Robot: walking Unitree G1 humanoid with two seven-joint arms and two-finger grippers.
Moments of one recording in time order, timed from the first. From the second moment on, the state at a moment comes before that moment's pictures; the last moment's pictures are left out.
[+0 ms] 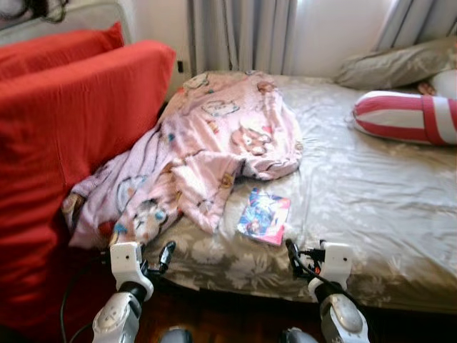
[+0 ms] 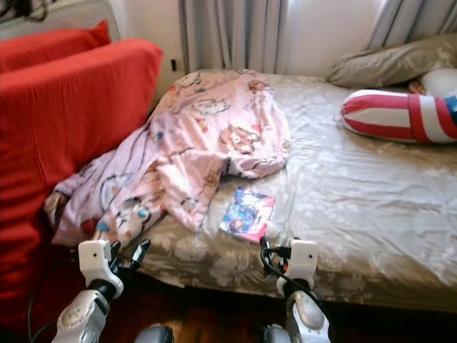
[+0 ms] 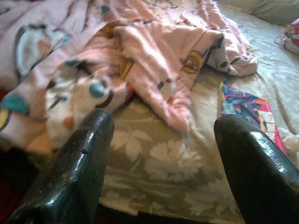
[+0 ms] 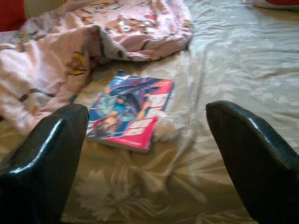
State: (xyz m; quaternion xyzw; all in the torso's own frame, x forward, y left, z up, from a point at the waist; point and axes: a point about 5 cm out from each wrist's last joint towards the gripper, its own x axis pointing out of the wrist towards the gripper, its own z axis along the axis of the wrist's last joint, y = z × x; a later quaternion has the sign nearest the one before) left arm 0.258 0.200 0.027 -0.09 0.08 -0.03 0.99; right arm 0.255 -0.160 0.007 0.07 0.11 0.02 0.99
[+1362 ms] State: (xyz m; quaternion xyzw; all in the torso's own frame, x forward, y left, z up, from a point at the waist) left arm 0.268 0.190 0.043 -0.09 0.05 -0.07 0.99; right arm 0.300 -0.166 0.013 0.05 0.17 -0.01 0.98
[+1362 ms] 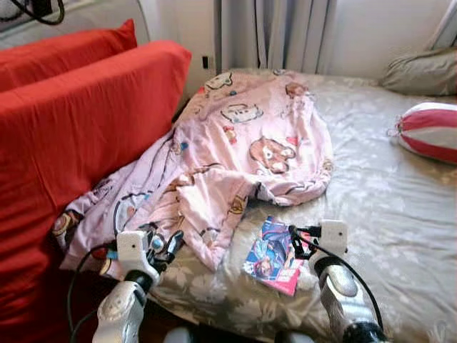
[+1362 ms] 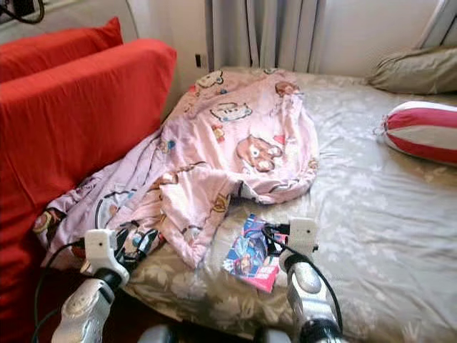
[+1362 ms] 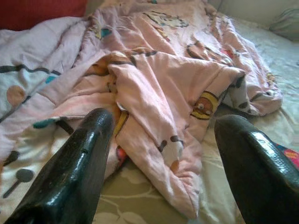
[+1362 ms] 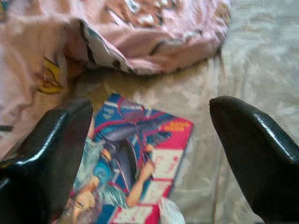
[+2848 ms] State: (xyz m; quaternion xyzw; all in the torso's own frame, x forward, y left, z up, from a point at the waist) left arm 0.219 0.218 0.079 -0.03 0.06 -0.06 1.00; right arm 0.306 -0.171 0.005 0.11 0.25 -0.07 0.96
